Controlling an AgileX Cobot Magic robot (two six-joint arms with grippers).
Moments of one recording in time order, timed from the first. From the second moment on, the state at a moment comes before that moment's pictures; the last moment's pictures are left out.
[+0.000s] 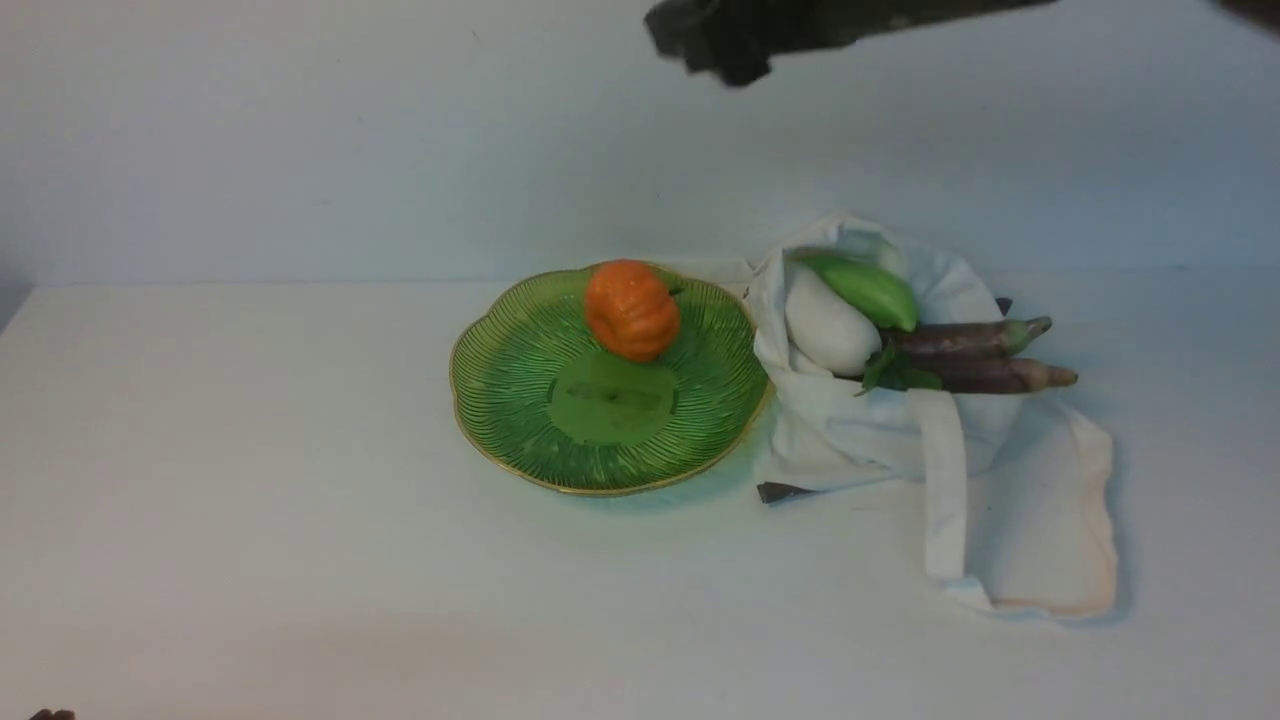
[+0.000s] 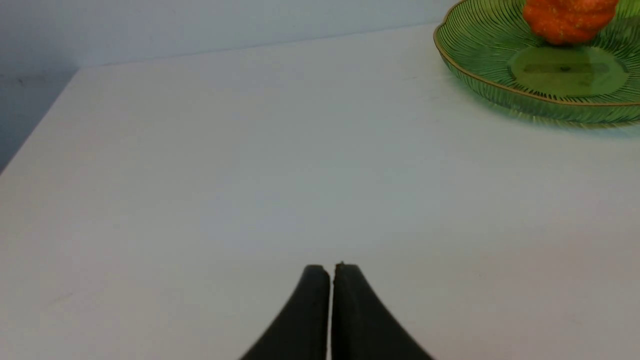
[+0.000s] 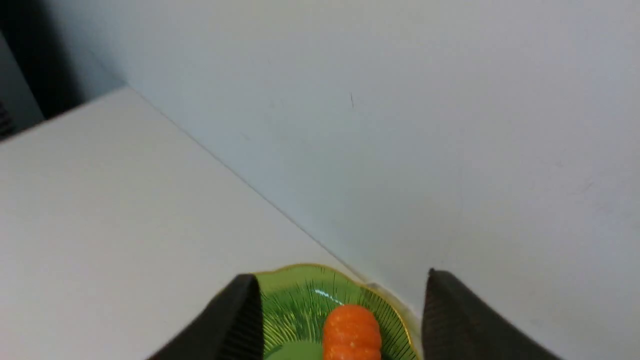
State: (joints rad) right arm 0.52 1.58 -1.75 0.26 0.74 -0.38; left arm -0.05 -0.01 0.03 0.04 0.37 0.02
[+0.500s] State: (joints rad) right arm 0.52 0.68 -1.33 0.25 0.81 -0.36; left arm -0.05 -0.01 0.03 0.04 0.37 0.02
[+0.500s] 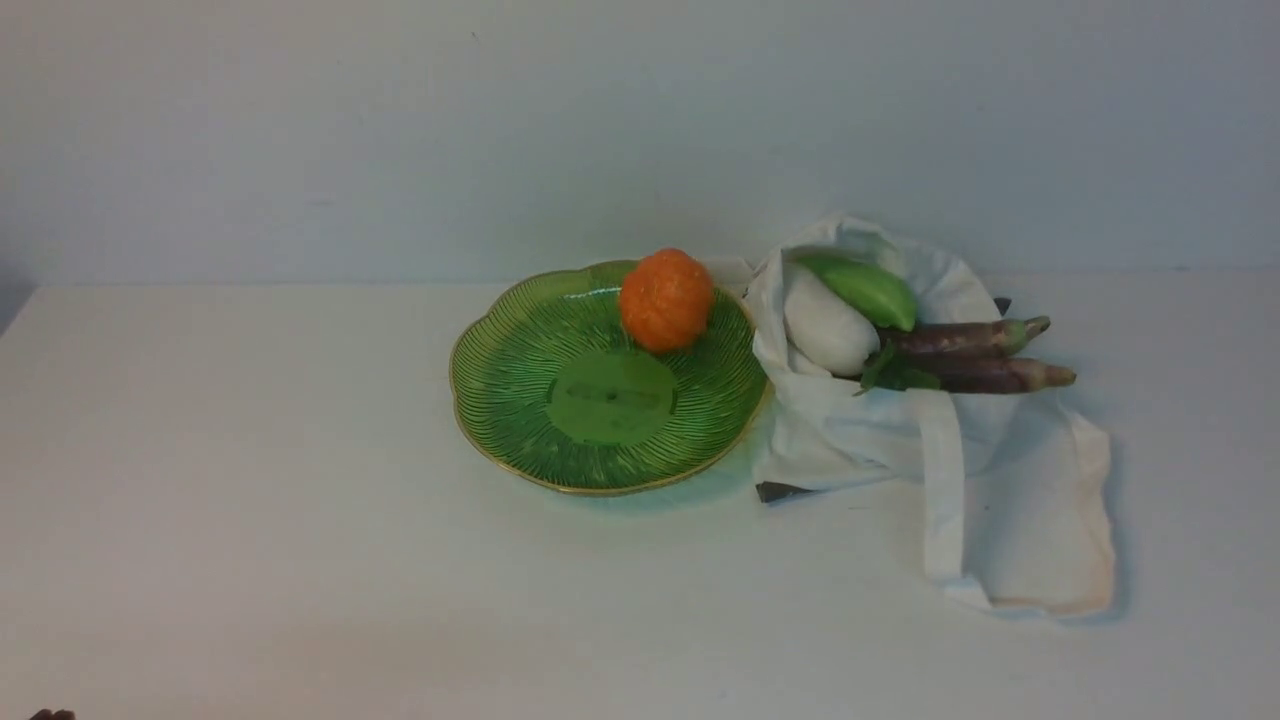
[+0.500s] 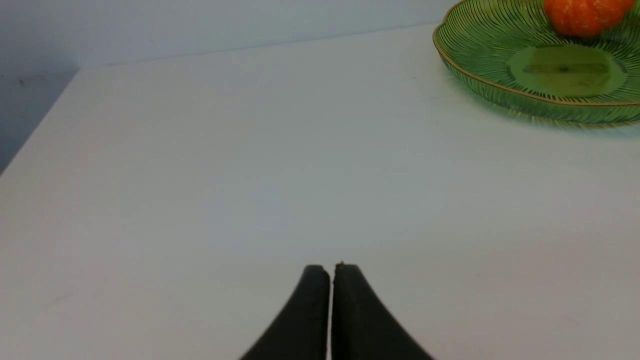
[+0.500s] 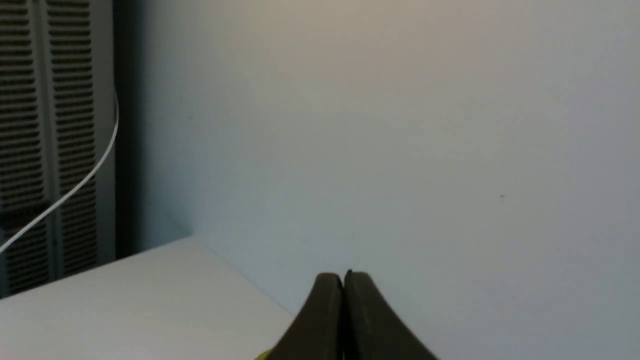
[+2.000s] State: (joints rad) right arm 0.50 0.17 -0.26 0.21 0.15 -0.28; left arm -0.05 -0.01 0.03 0.04 0.37 0.02
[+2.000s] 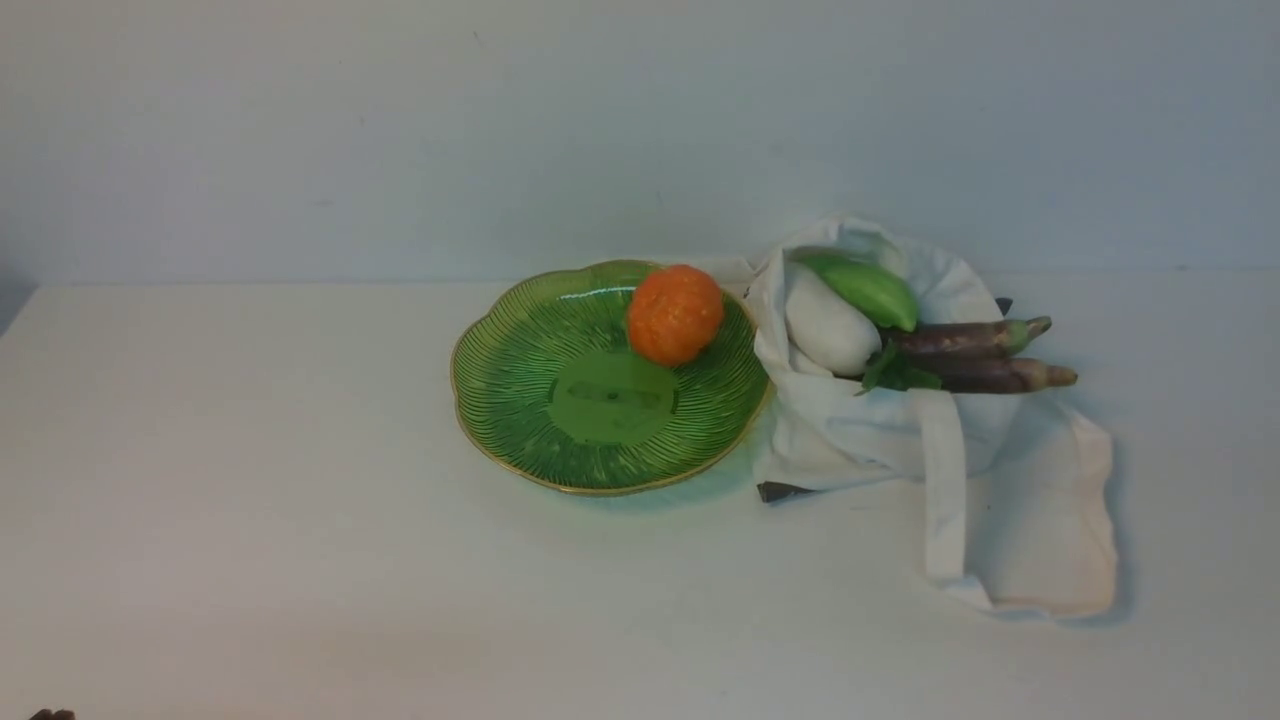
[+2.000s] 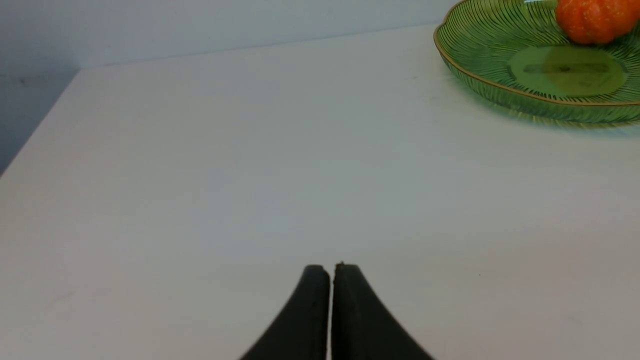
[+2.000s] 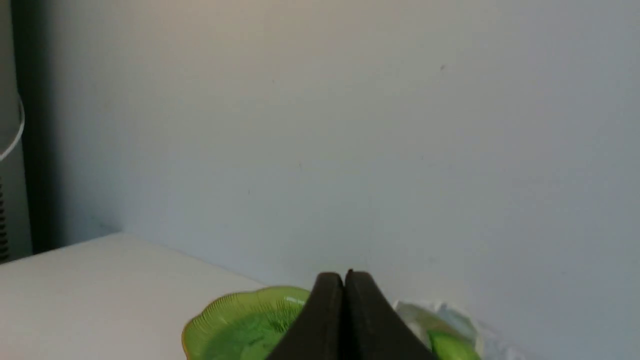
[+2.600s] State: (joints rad) right arm 0.05 -0.01 0.01 0.02 0.43 0.05; left arm -0.05 -0.01 0.03 0.04 0.37 0.02
